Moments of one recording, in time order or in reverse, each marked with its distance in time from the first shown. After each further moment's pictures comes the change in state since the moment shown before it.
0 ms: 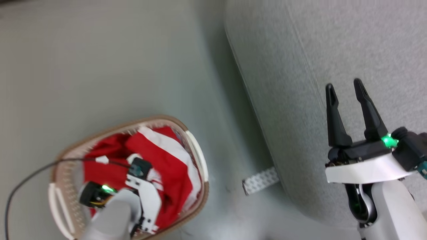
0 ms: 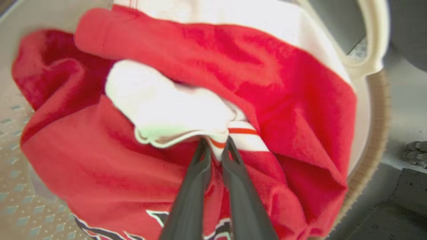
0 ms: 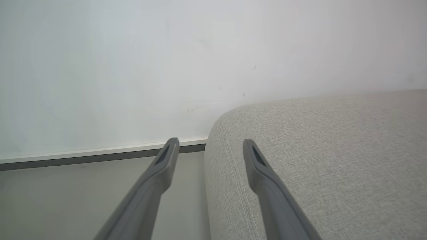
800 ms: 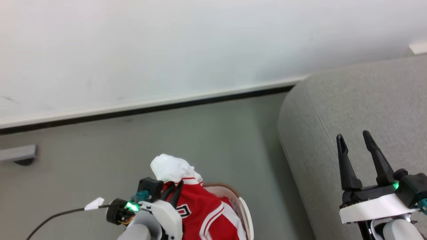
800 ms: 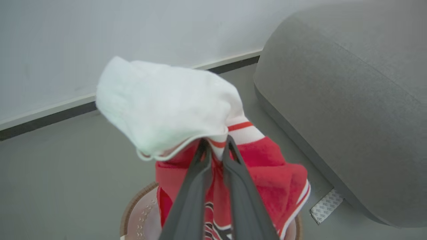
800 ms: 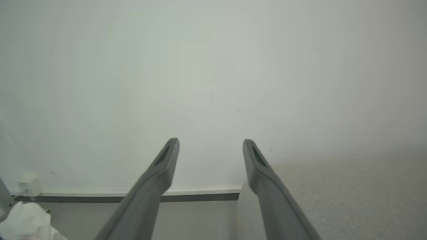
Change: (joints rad) left arm 0.233 -0.053 0.033 -0.312 -0.157 -0.025 -0.244; right arm 0.192 -0.069 -0.035 0.048 -0.035 0.000 0.000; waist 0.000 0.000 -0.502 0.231
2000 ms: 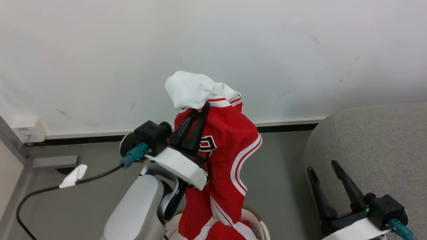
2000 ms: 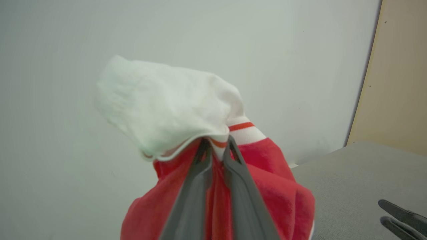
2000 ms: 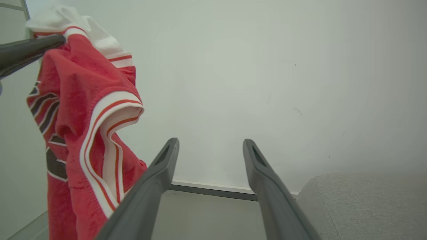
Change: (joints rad) left arm -0.029 0.007 -0.004 -0.629 -0.125 -0.006 0.077; right arm 0.081 -0.023 0.144 0.025 0.043 0.000 0.000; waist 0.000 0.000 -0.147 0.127
